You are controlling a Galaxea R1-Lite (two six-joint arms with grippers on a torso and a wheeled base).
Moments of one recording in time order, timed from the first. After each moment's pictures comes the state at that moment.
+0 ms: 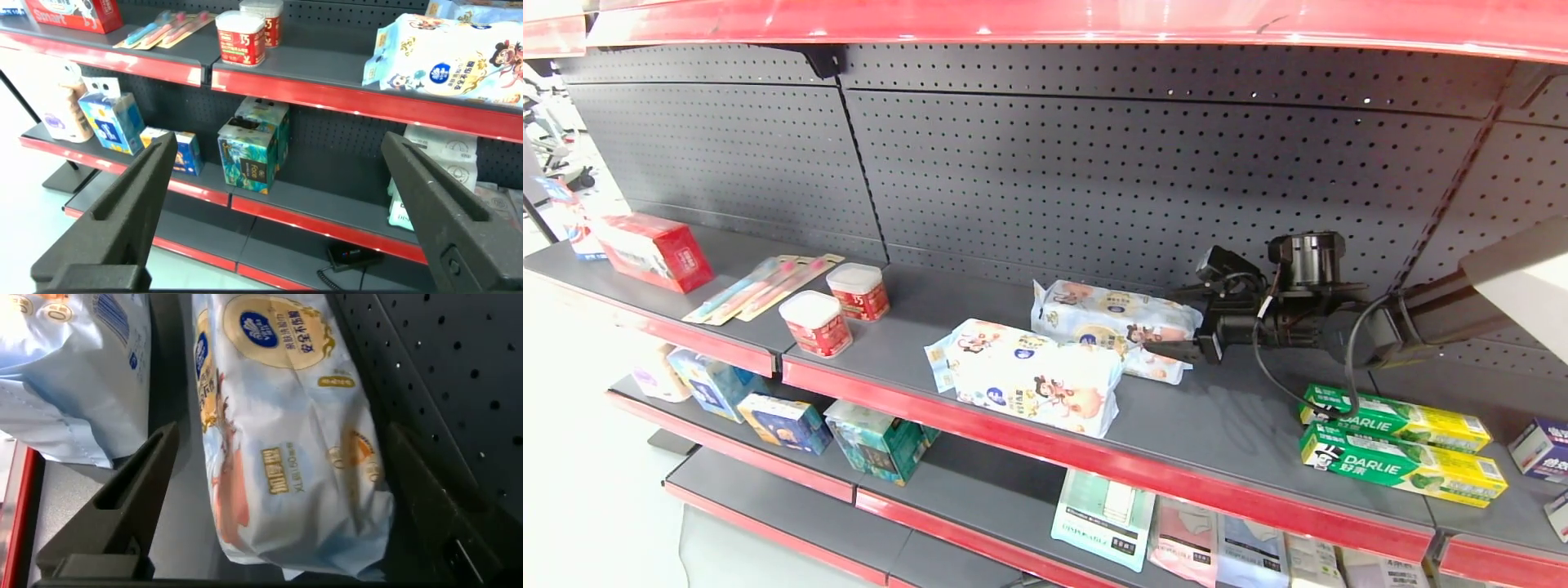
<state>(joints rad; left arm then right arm) 0.00 0.00 0.00 0.00 0.01 0.01 0.17 2.17 -1.23 -0.45 0.70 -0.63</state>
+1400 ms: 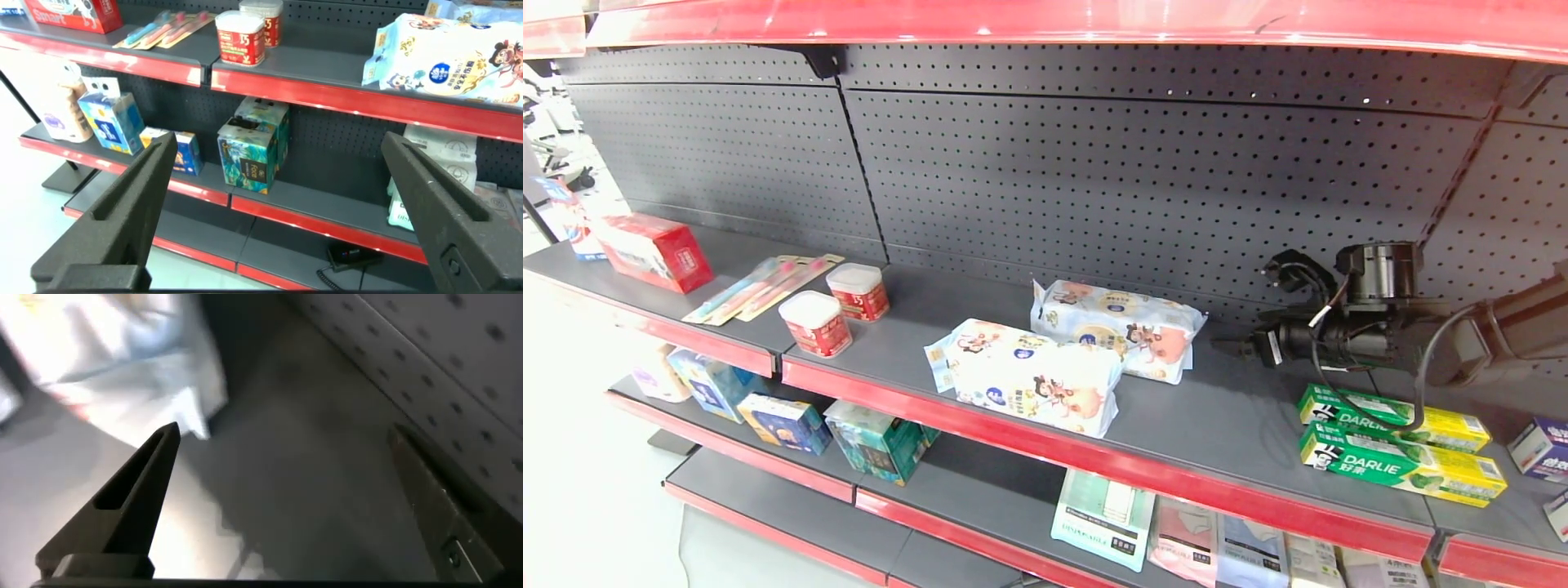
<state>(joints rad) 0.00 0.00 0.00 0.00 0.01 0.01 0.06 2.04 -1.03 -0.45 0.30 -0.32</state>
